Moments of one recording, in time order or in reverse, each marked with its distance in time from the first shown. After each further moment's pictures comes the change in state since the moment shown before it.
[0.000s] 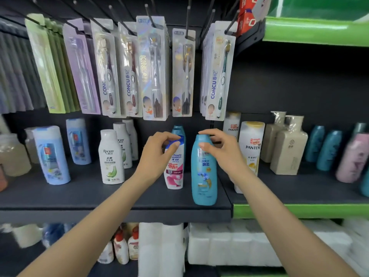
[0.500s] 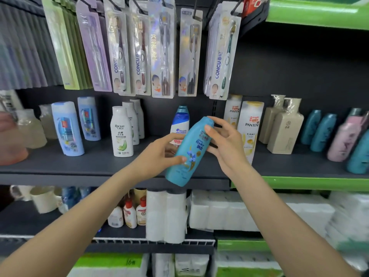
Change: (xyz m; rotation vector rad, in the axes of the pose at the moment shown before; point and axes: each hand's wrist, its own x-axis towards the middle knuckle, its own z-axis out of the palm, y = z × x) left_hand -0.070 0.018 -0.034 -0.237 -0.450 -0.131; right_hand -0.062 -0.020 0.022 0.570 0.077 0.203
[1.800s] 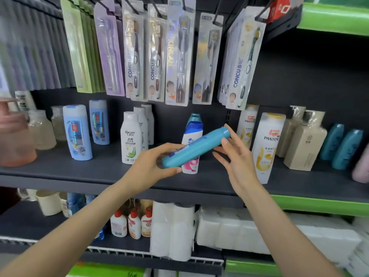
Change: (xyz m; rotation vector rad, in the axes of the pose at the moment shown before) left_hand -0.004 -0.029 -0.032 0.219 0.177 0.106; right_hand 0.024 0.027 -0.003 0.015 -0.043 -0.040
